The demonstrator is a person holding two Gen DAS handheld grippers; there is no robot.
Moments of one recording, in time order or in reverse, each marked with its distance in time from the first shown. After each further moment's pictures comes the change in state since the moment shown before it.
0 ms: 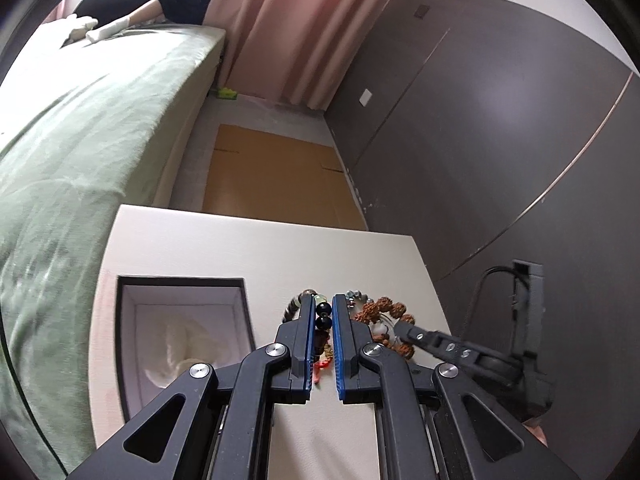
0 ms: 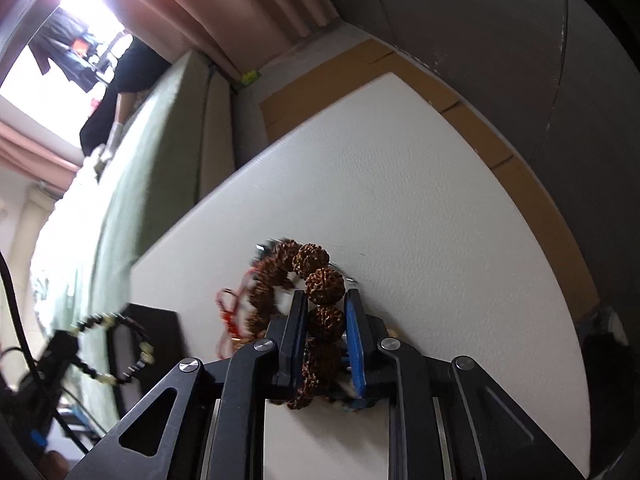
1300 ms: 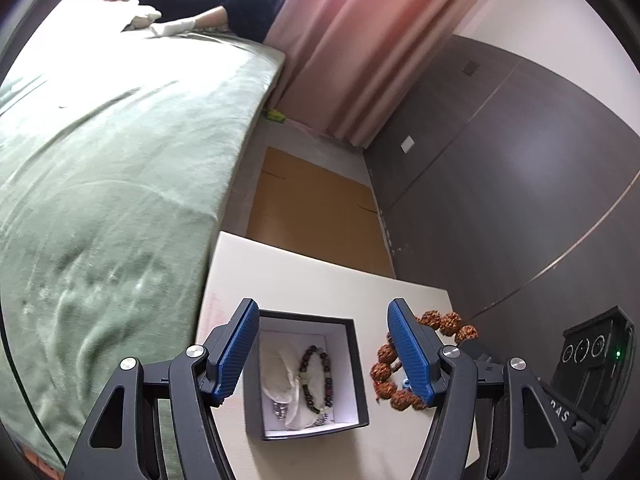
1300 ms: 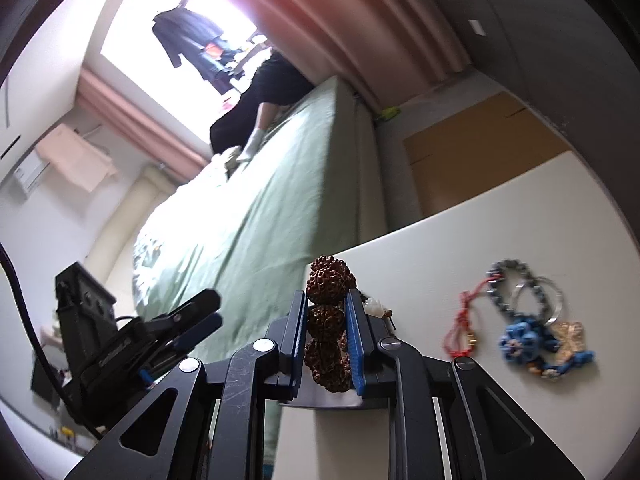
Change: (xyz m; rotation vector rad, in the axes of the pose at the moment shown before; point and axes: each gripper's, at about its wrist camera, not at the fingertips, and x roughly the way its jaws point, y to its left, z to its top) left arm -0.070 0.089 0.021 -0.160 -0.110 0.057; right arm -0.042 0.129 -0.042 -0.231 -0.113 0.401
